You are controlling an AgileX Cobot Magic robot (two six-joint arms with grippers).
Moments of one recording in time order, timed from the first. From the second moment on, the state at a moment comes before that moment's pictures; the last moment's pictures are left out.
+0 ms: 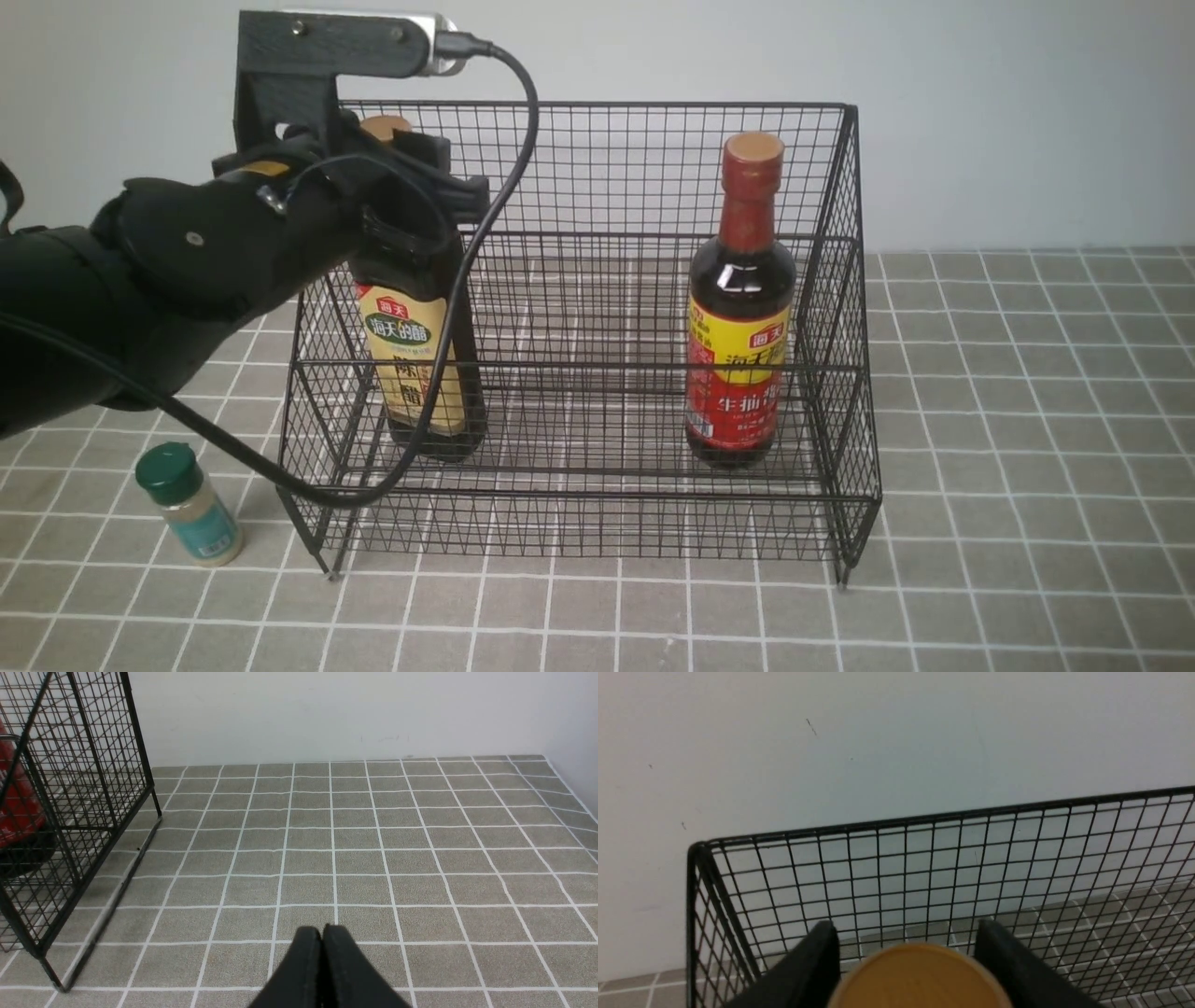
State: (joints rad) right arm -0.03 -0.01 0.02 -0.03 0.39 0.09; left arm -0.39 1.50 -1.00 -0.94 -0.25 0.85
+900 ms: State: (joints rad) right arm -0.03 -0.01 0.02 -0.03 0.39 0.09; left arm -0.39 1.12 -1.01 -1.69 -0.39 1.66
